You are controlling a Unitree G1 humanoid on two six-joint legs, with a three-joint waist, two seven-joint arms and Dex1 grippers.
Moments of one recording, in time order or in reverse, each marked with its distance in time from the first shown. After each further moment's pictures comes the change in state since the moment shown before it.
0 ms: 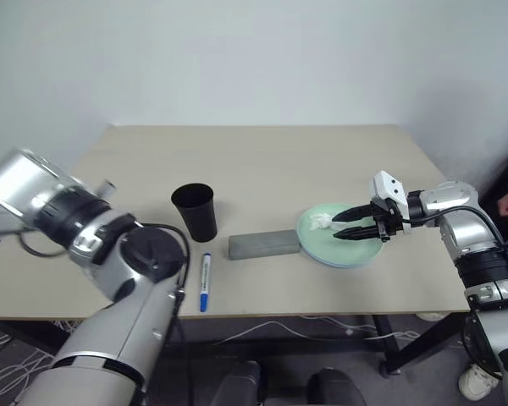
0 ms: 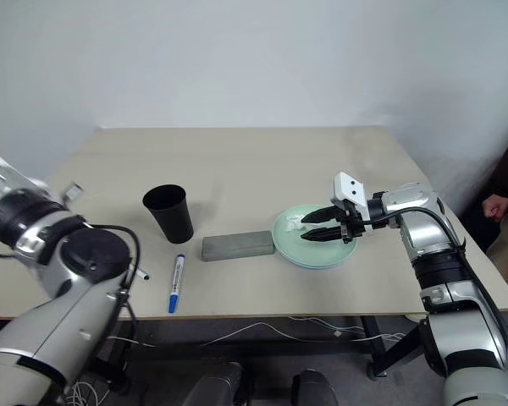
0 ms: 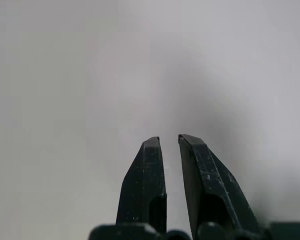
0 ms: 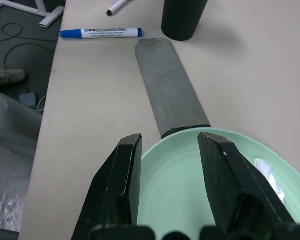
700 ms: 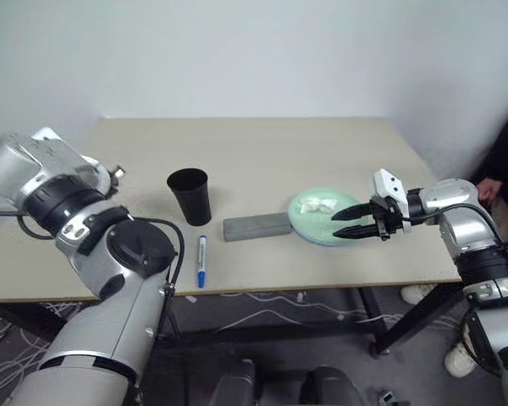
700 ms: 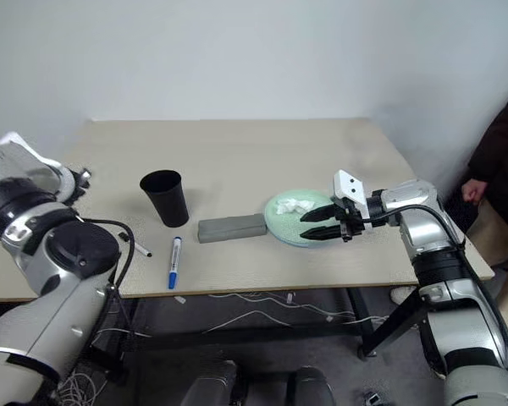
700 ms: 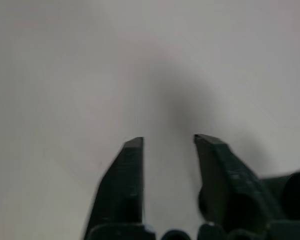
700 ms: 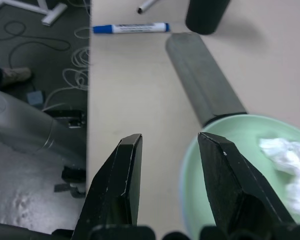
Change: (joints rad) left arm -0.006 -0.045 0.052 0.114 -0.287 0.147 0.285; right arm -0.006 0.004 0.002 0.001 -0.001 0.005 0.013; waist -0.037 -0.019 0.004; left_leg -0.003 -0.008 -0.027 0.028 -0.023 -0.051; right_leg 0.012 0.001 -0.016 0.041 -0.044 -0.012
